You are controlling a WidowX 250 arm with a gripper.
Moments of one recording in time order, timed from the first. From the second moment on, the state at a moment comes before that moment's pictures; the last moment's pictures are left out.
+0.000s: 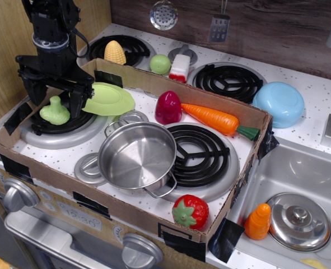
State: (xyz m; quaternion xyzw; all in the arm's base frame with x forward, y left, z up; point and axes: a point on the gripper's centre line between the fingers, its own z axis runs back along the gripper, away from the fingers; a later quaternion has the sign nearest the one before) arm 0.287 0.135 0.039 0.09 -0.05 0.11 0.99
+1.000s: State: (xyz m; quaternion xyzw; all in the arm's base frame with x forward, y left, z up) arm 0.299 0.129 0.048 0.10 -0.06 0.09 0.99
